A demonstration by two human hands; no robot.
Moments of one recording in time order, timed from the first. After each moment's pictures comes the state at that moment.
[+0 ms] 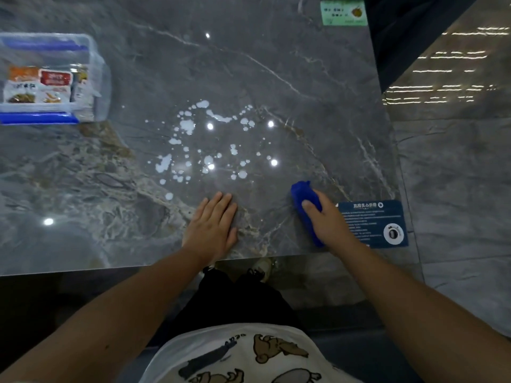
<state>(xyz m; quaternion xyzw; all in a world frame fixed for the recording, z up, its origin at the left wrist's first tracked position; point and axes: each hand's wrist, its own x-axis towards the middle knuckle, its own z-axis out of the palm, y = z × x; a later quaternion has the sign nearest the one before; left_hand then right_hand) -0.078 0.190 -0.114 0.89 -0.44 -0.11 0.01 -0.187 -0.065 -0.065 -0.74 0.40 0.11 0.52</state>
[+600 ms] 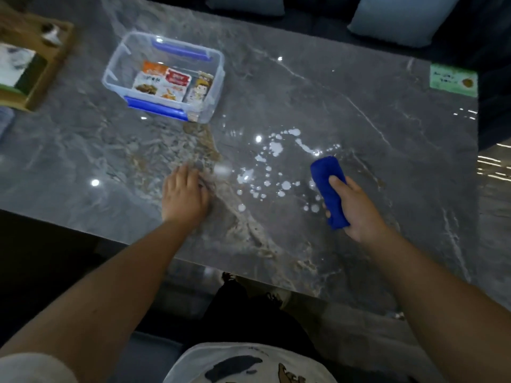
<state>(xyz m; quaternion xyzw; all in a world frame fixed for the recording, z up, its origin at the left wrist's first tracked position) 0.044 0.319 -0.094 0.99 -0.05 -0.05 0.11 -0.031 -0.010 -0.022 -0.63 0.33 0.12 0.69</state>
